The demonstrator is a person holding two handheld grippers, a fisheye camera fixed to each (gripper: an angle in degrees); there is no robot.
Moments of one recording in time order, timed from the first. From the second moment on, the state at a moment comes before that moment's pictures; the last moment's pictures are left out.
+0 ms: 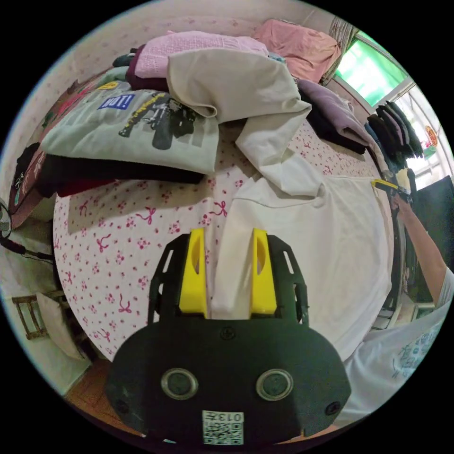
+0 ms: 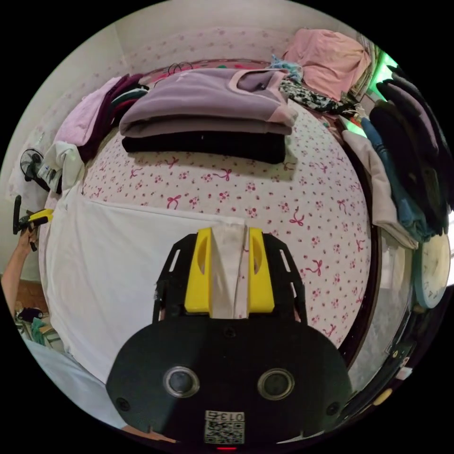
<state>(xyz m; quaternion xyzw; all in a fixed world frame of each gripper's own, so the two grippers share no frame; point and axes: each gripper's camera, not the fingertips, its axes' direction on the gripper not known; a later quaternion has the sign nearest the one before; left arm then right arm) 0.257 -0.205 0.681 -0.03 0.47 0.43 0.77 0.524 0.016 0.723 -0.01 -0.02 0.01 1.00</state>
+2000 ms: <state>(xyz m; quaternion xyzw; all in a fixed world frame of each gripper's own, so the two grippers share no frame) 0.064 0.105 0.667 0.02 0.44 0.48 0.76 0.316 0.421 0.618 -0.04 0.01 -0.07 1.00</state>
